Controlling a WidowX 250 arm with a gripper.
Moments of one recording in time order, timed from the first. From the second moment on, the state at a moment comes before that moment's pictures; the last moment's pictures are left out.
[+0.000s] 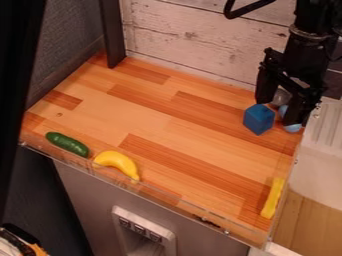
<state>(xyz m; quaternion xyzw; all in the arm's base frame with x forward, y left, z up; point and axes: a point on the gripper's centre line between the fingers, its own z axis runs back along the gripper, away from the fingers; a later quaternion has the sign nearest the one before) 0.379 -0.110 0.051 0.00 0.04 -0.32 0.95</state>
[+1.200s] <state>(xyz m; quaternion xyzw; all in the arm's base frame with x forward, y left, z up) 0.381 -0.111 0.034 0.00 0.05 -0.28 0.96</state>
